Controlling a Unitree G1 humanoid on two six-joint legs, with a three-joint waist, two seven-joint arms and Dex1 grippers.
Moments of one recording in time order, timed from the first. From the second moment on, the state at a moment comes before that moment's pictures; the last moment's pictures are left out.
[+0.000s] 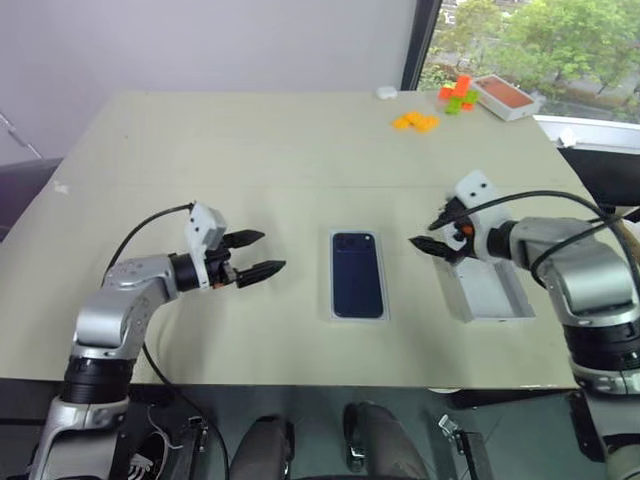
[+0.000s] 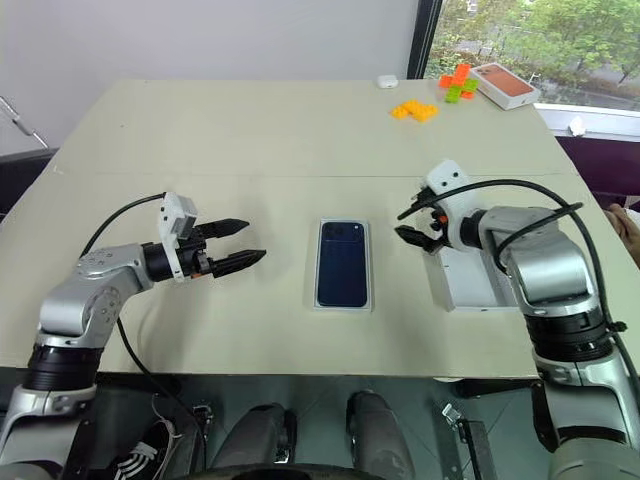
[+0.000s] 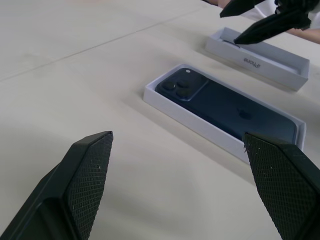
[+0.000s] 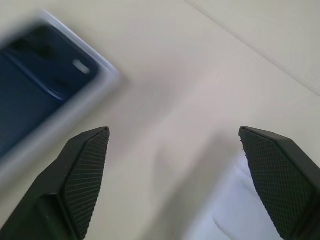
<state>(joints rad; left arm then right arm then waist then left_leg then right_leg) -0.34 0.58 0.09 -0.08 -0.47 0.50 -0.98 -0.52 -0.78 0.01 -0.24 0.17 1.09 0.71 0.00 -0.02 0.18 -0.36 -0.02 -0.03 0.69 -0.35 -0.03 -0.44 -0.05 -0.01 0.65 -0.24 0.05</state>
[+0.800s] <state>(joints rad) -0.32 0.57 0.11 -0.10 -0.47 0.42 -0.94 -0.44 -0.70 -0.08 -0.29 0.28 1.39 0.53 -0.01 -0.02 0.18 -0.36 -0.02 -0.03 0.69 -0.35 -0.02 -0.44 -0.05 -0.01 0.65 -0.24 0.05</state>
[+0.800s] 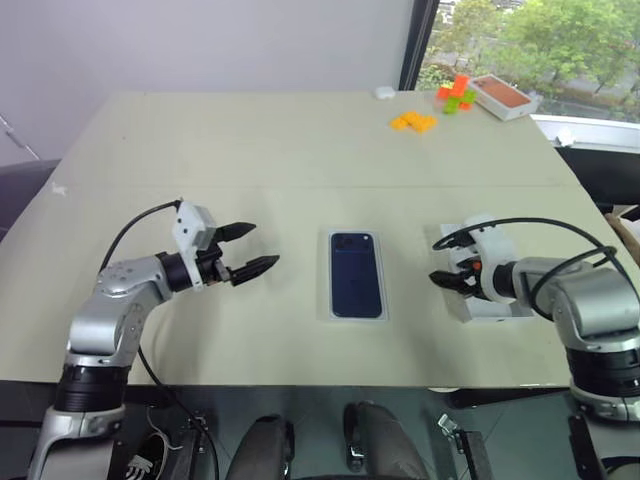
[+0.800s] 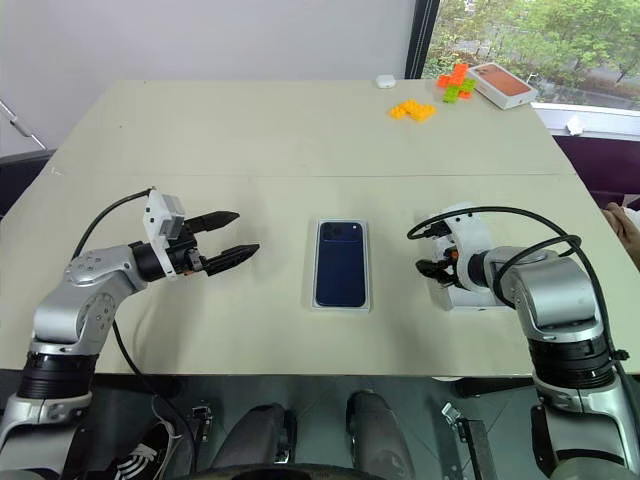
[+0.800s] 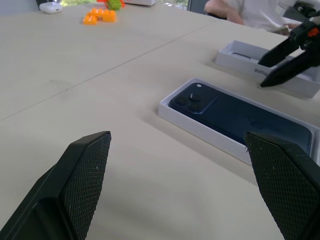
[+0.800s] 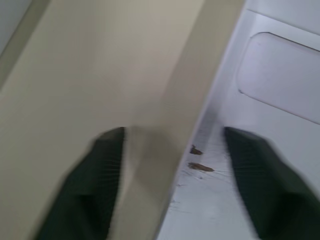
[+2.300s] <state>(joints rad) -0.33 0.57 0.17 -0.11 -0.53 0.46 -0.85 -0.84 0.14 -0.74 -0.04 1.01 1.61 0.02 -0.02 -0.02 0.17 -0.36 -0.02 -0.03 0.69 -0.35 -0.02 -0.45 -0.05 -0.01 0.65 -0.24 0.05</state>
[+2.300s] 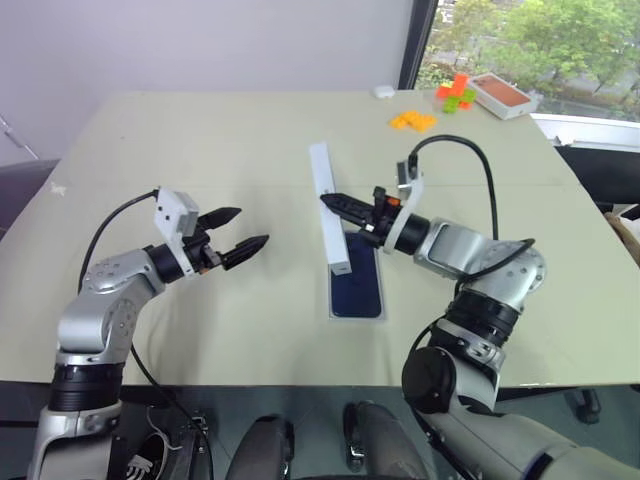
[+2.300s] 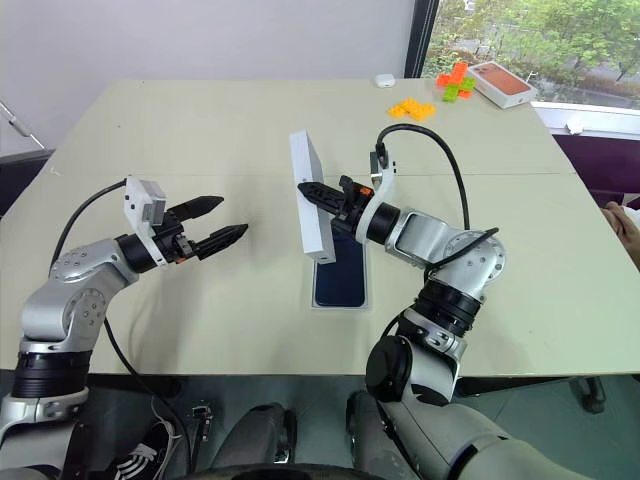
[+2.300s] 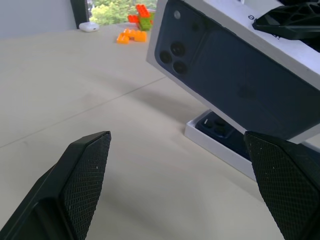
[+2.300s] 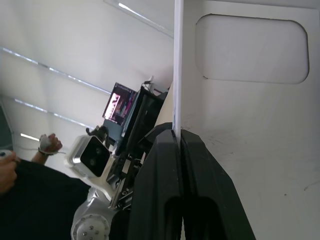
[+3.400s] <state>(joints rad) -0.32 0.56 0.15 -0.12 -0.53 0.45 -0.85 -0.55 0.05 -0.28 0.01 1.91 1.11 -0.68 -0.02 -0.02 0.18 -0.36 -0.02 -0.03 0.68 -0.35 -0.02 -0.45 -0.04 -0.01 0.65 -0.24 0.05</state>
